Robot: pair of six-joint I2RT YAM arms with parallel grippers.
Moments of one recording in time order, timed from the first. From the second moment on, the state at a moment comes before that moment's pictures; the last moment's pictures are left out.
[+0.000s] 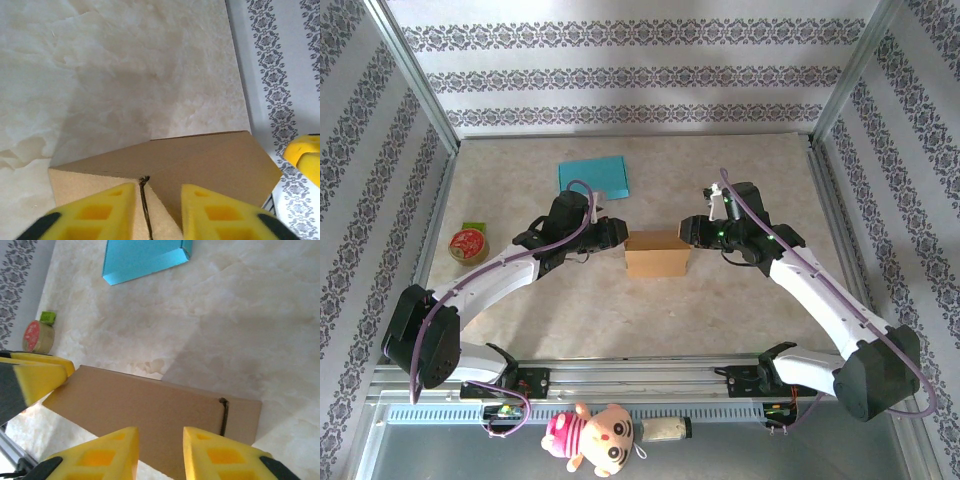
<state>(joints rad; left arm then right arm) -0.53 1.38 0.90 -0.13 0.34 -0.78 0.41 1.18 0.95 -0.52 -0.34 0.52</state>
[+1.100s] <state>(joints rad) -0.61 1.30 0.84 -0.09 0.26 -1.04 0.39 1.17 0.91 -0.52 -0.33 0.52</state>
